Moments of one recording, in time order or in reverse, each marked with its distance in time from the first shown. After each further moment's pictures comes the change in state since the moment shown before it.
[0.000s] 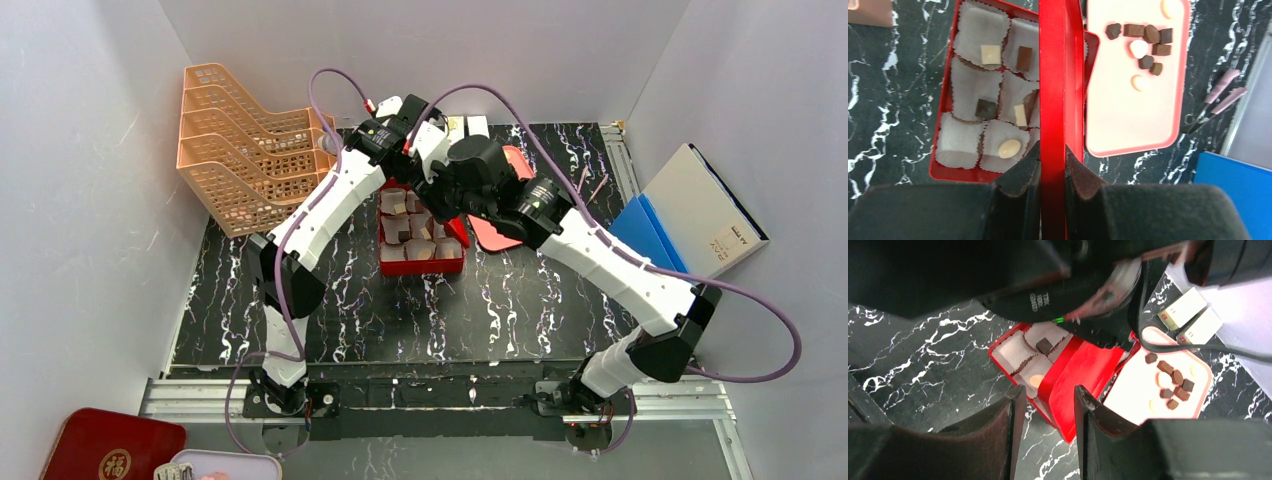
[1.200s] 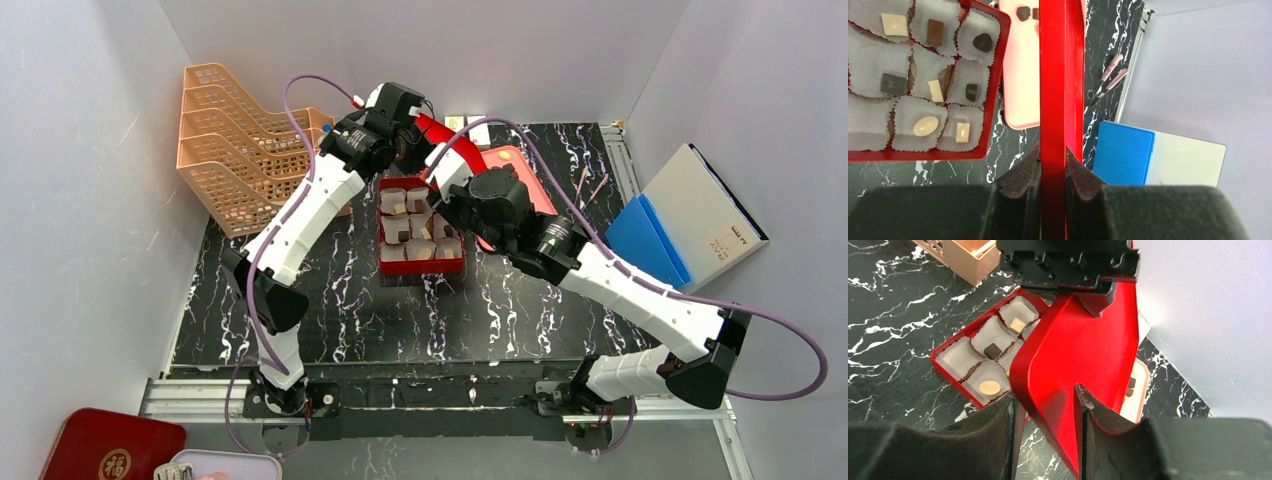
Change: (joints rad) left arm 0.003 -0.119 -0.021 0.125 0.197 -0.188; right arm 0.045 -0.217 -0.345 0.307 0.242 -0.145
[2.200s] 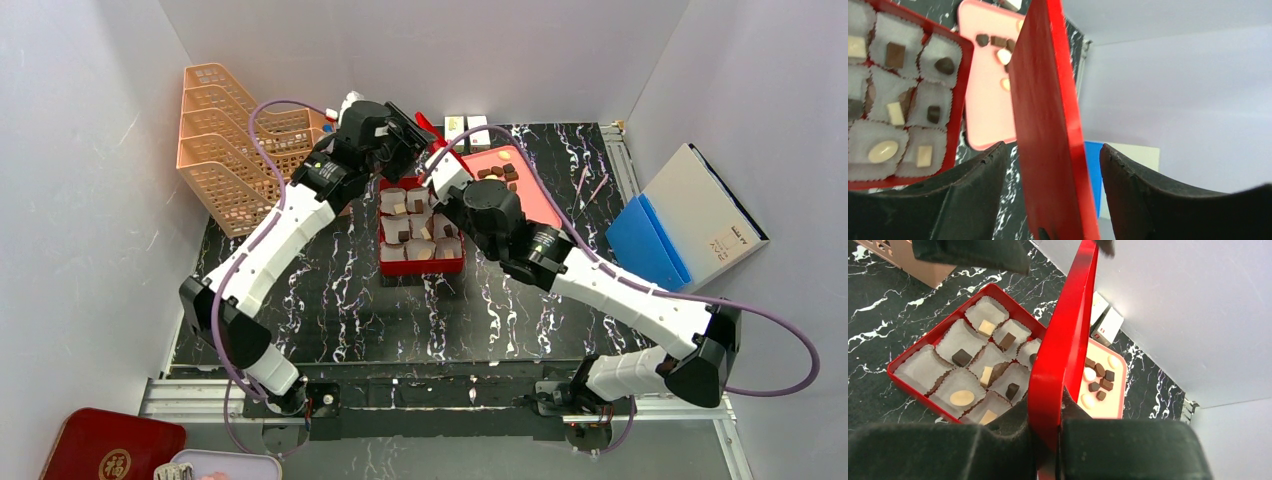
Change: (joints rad) left arm 0.051 -0.271 -0.435 0.383 0.046 -0.071; right arm 0.013 0.016 -0.111 0.175 0.145 -0.060
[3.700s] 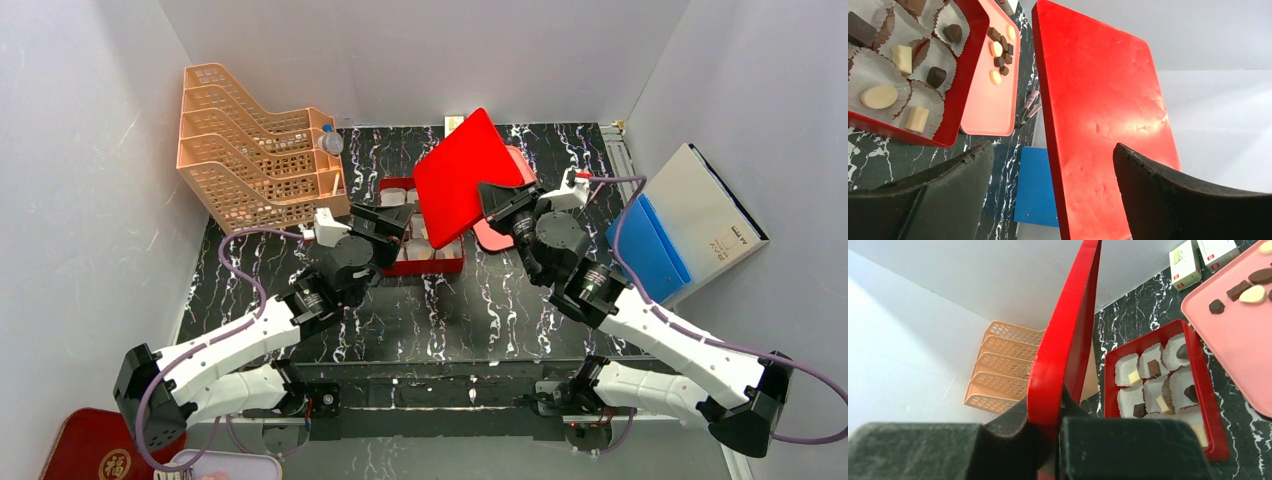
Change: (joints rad) left arm -0.306 -0.591 -0.988 0.638 -0.484 -0.328; right arm -0.060 -0.344 -0.328 0.270 0.167 1.266
